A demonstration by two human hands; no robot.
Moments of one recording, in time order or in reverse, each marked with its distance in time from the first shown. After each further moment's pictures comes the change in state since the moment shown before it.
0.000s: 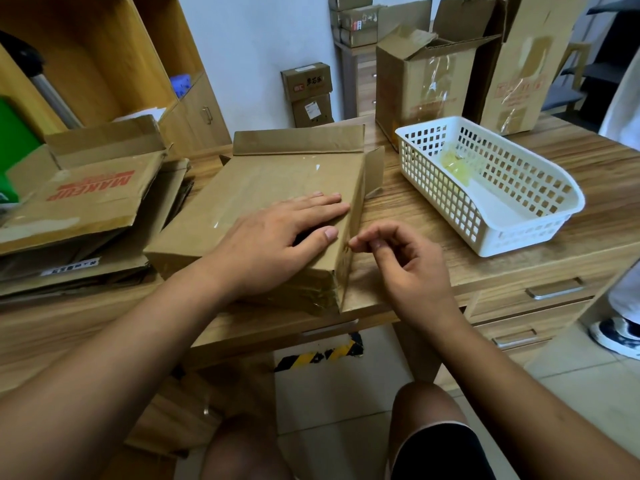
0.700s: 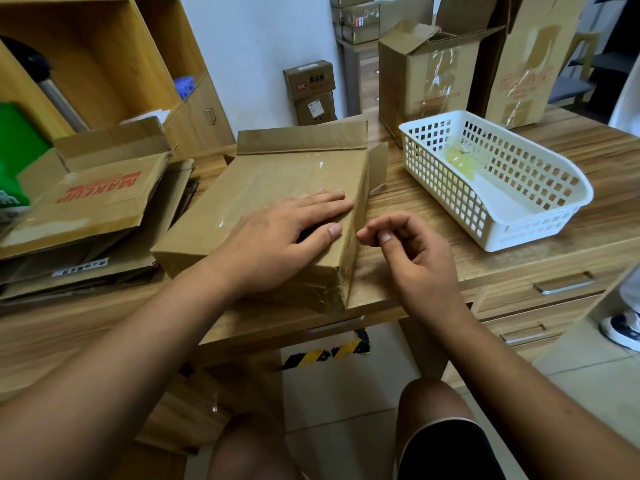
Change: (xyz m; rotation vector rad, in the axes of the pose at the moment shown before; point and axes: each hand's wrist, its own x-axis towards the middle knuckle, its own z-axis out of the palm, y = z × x) left_hand -0.001 0.000 0.000 -0.015 0.017 -0.001; right_hand 0.000 -0.001 0.001 0.064 0.025 0.023
